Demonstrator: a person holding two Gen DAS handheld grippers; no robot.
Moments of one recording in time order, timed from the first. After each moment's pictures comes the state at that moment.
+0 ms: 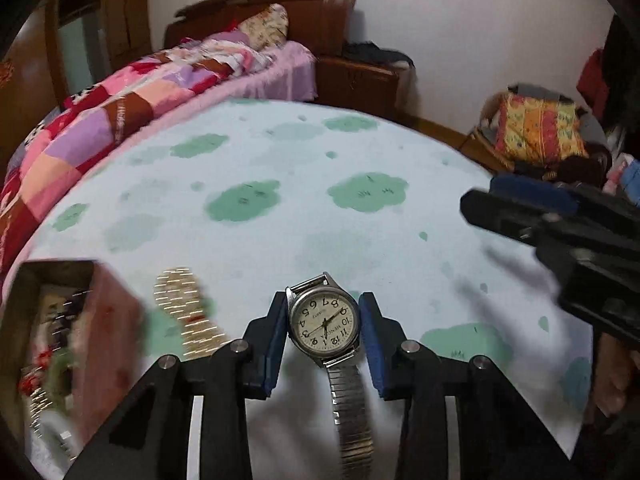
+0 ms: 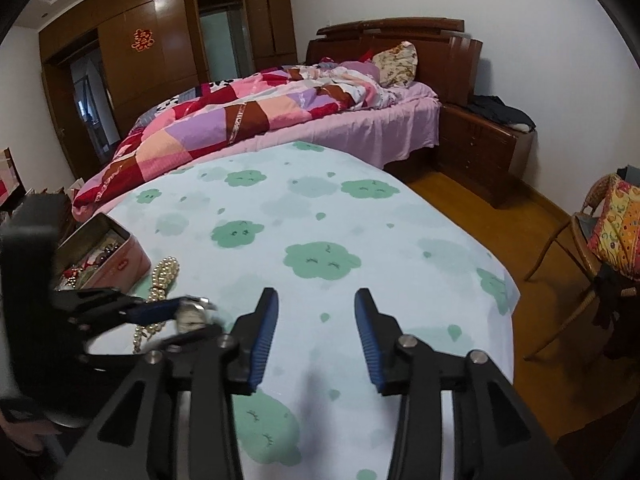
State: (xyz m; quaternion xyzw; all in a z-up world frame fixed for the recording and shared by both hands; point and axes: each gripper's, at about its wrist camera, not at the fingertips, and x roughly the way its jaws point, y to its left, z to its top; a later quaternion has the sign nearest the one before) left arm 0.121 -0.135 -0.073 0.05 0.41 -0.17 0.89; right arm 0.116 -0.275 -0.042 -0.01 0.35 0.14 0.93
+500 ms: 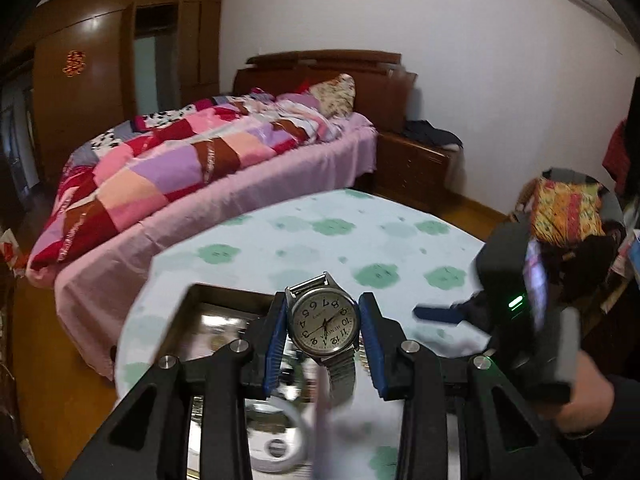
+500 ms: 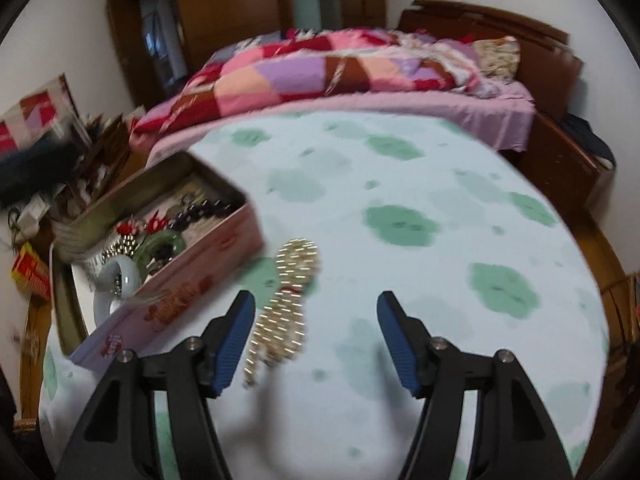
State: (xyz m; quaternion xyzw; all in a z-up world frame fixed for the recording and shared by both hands) left arm 0.076 -0.005 0.024 0.00 0.31 -0.08 0.95; right arm 0.141 -0.135 -0.068 -0.09 0.41 0.27 0.86
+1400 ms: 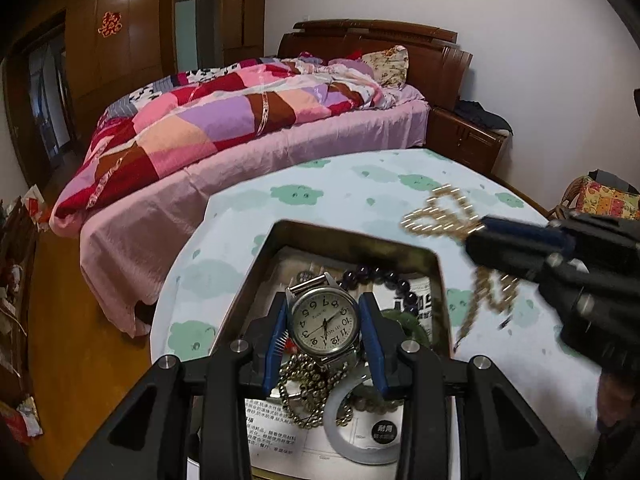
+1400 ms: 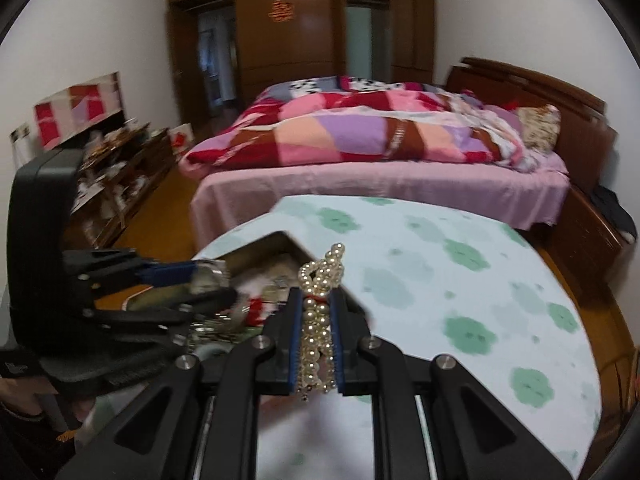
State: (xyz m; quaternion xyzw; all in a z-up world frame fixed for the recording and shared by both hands) left arm 0.097 0.067 -0.037 -0.03 0.38 -0.02 0.93; right arm 0.117 -0.054 -0.013 -0.12 0.32 0.35 0.88
